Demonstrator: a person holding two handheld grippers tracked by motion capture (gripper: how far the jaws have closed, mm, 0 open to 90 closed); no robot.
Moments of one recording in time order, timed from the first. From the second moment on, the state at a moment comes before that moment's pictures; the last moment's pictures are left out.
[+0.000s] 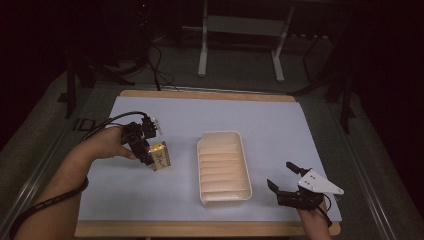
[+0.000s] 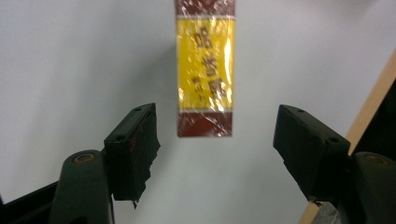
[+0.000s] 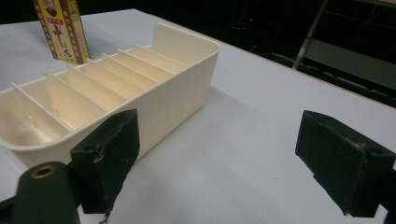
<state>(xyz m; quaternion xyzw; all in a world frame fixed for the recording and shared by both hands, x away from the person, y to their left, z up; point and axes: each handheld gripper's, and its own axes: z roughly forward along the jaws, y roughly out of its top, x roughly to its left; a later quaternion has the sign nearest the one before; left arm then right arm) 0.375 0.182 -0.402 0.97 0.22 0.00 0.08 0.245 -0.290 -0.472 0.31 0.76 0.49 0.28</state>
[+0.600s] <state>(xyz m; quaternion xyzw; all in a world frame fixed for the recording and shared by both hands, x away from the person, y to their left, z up) 0.382 0.168 -0.416 0.98 0.21 0.00 0.06 0.246 -0.292 -0.473 0.32 0.76 0.49 0.28</state>
